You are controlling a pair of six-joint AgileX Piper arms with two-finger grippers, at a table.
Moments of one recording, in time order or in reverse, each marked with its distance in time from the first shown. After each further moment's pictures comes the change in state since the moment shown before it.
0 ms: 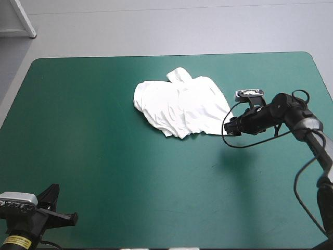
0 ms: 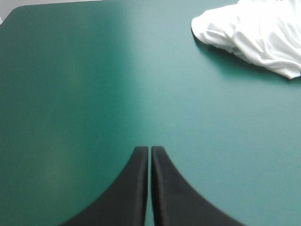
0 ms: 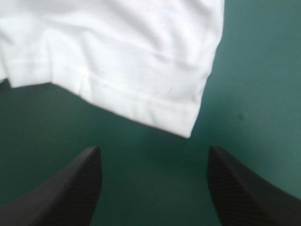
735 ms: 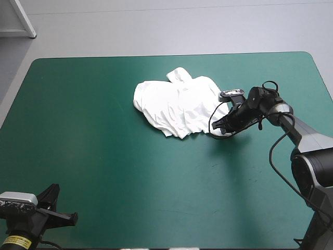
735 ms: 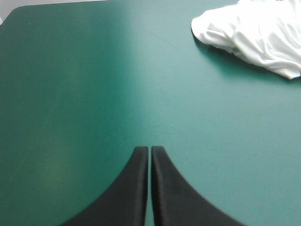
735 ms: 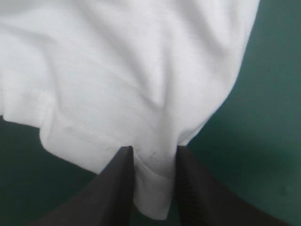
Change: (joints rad) left arm 0.000 0.000 0.000 0.000 0.000 0.000; right arm 0.085 0.246 -0.175 -0.102 0.041 0.067
